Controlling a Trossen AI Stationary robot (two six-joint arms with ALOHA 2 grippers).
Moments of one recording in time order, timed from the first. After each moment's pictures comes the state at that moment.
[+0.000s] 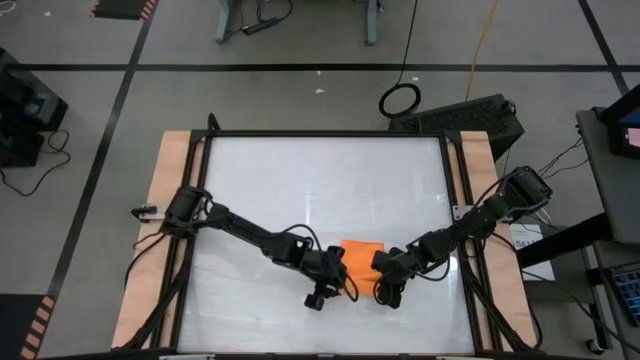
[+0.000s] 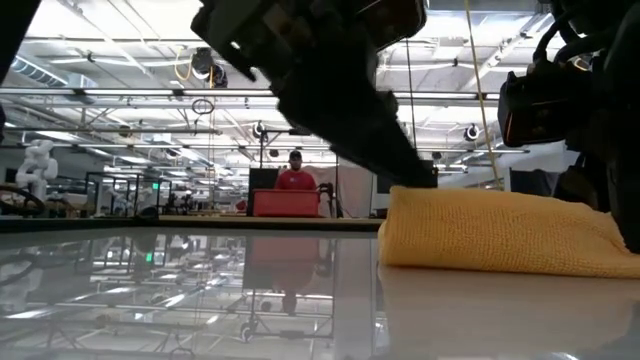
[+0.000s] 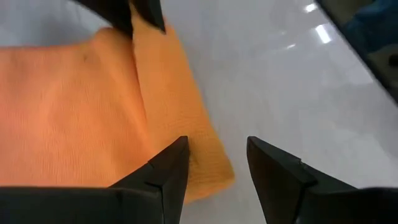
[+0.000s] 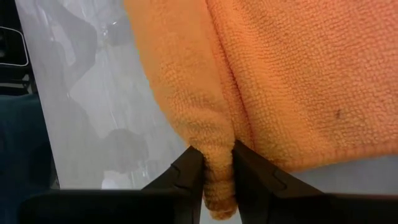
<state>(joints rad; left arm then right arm) -0.30 2.06 1.36 -0.11 0.15 0.04 0.50 1.58 0.65 -0.11 -0.08 0.99</state>
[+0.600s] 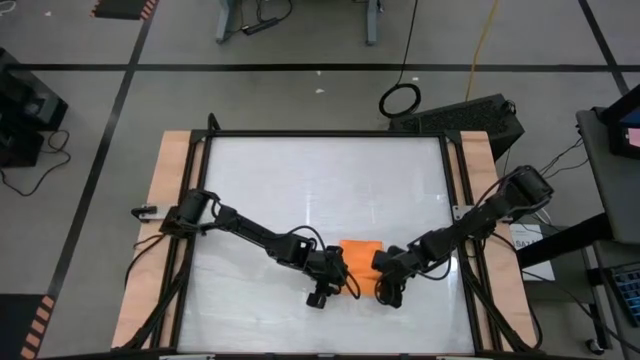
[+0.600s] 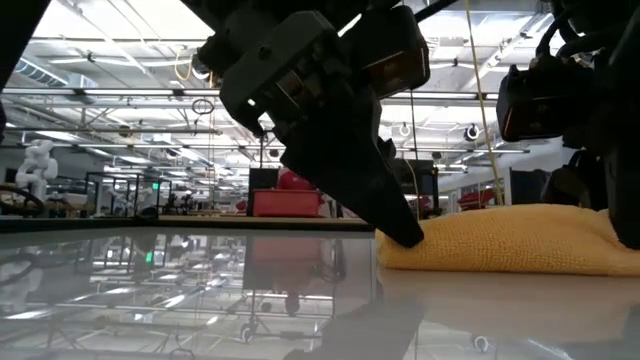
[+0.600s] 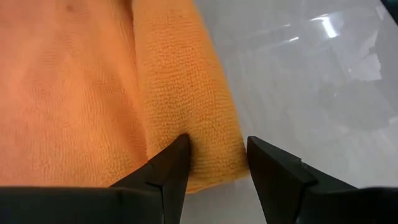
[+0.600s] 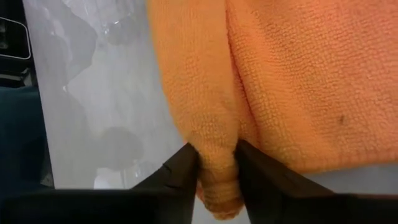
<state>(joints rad) -0.29 2.12 1.37 -0.12 0.15 -0.02 0.50 1.55 0.64 -0.09 -0.07 0.93</state>
